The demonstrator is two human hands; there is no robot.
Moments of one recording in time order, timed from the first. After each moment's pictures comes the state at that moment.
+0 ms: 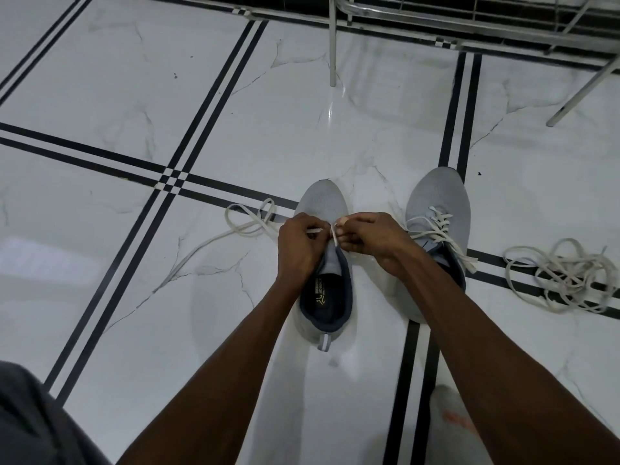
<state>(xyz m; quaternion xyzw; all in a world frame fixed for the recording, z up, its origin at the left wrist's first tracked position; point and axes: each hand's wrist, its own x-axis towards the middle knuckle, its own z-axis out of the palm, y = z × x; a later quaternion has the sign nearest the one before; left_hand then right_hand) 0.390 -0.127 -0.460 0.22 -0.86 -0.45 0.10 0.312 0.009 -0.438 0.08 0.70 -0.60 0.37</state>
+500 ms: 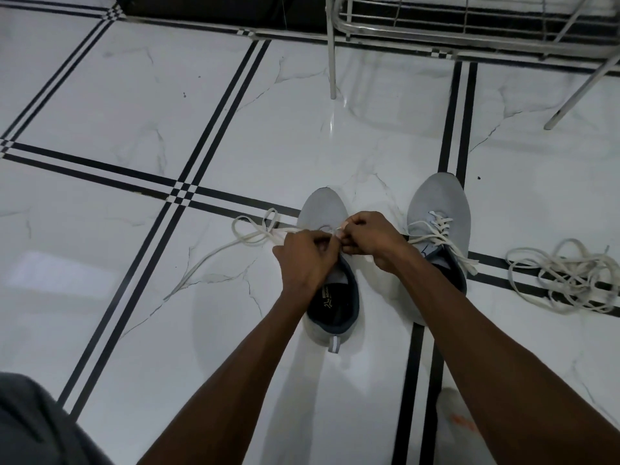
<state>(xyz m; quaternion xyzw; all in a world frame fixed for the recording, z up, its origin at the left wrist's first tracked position) 0.400 -0.117 -0.436 0.27 -0.90 -0.34 0.04 0.309 -0.006 -0.429 0.07 0.74 -0.56 0.37</state>
